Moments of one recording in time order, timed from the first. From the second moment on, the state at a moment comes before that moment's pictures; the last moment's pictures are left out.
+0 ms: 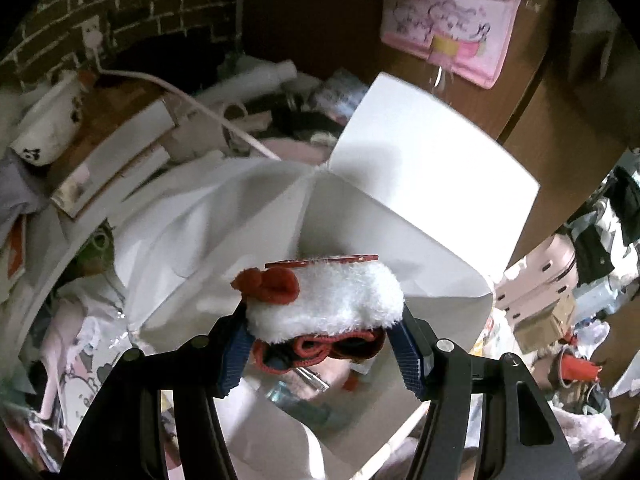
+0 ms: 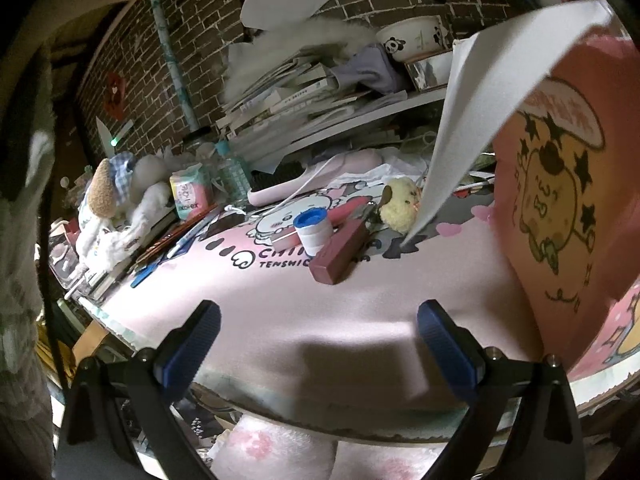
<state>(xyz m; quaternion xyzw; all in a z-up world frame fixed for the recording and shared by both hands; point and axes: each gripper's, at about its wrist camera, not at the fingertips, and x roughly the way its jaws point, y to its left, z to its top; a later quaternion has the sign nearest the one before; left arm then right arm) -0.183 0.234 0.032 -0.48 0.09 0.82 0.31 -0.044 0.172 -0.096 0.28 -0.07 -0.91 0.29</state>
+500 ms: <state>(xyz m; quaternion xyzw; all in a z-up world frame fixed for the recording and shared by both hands) -0.182 0.231 0.030 -0.48 0.10 0.83 0.28 -0.041 0.171 -0.100 0.29 -0.07 -0.91 0.28</state>
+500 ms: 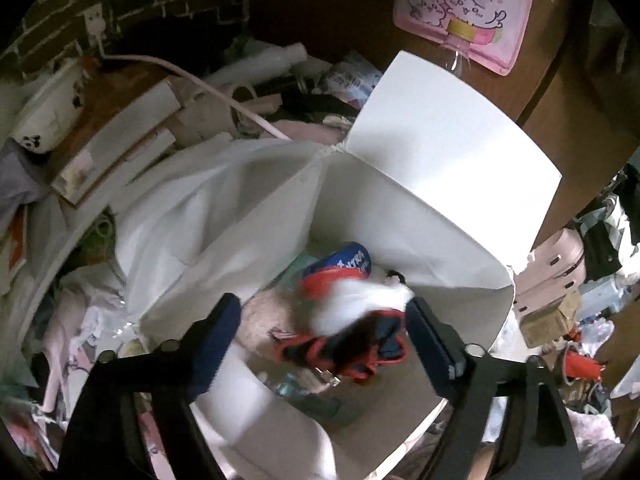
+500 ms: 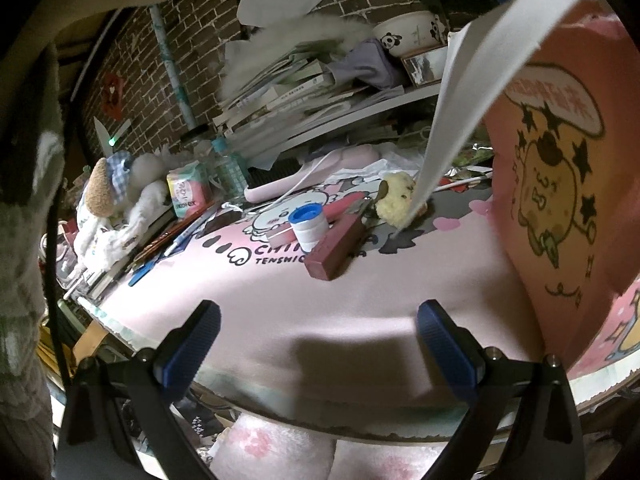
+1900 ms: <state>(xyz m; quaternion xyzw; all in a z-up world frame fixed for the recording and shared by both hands) -0.007 -0.058 0.010 -0.26 -0.08 0.96 -0.04 -0.036 0.103 -0.086 0.25 0.04 -0.93 0.27</state>
